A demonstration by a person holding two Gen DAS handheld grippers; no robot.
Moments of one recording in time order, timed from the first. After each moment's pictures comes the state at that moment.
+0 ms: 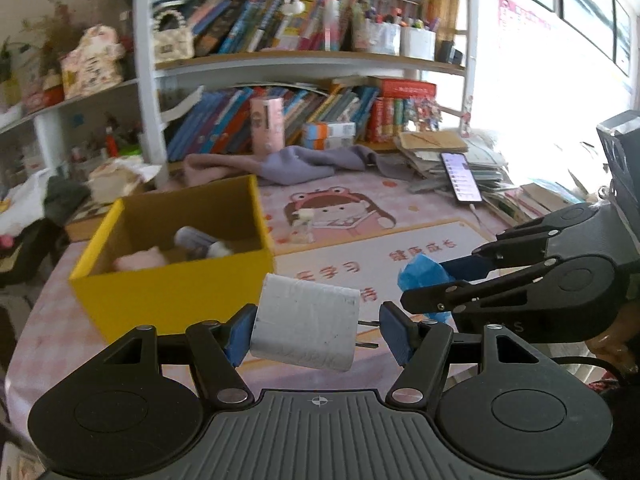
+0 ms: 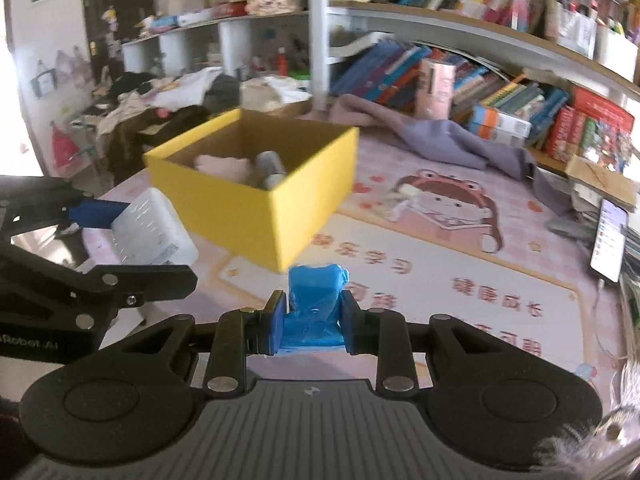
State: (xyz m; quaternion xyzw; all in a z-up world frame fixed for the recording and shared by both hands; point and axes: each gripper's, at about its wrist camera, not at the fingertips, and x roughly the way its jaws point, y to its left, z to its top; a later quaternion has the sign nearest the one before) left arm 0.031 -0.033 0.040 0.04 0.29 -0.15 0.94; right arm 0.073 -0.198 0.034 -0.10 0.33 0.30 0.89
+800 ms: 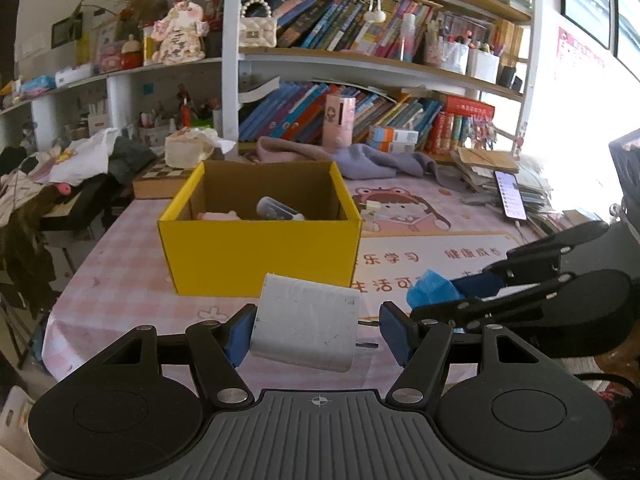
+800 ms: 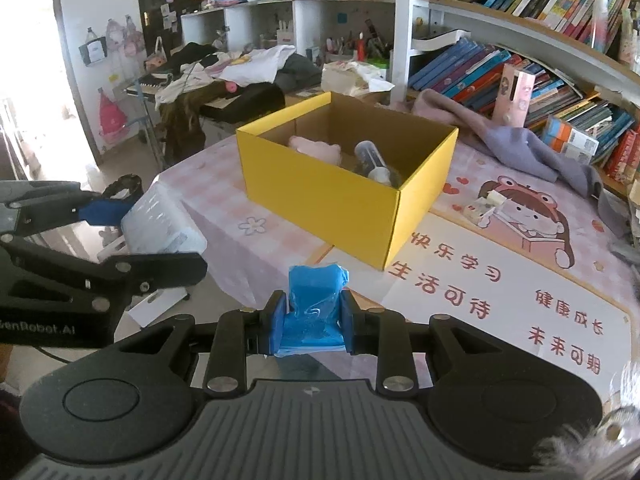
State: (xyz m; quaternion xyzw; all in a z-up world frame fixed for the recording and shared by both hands) left arm -0.001 0.035 0.035 -0.01 0.29 -0.08 0.95; right arm 0.042 -0.128 0.036 -0.13 0.35 0.37 0.85
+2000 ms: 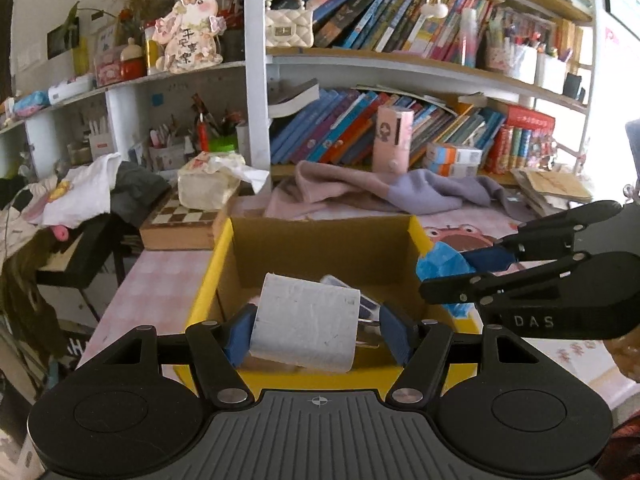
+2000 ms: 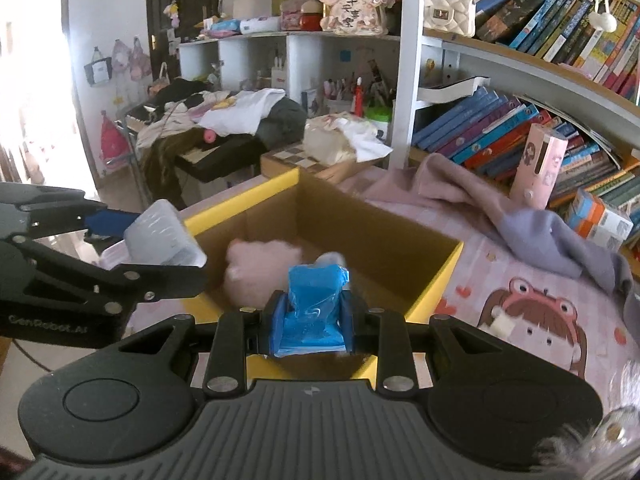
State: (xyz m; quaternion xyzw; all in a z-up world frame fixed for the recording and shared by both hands) left arm 0.176 0.073 0.042 0.01 0.30 -0.04 0.95; right arm 0.227 -0.062 0.051 -0.13 0.29 0.39 0.86
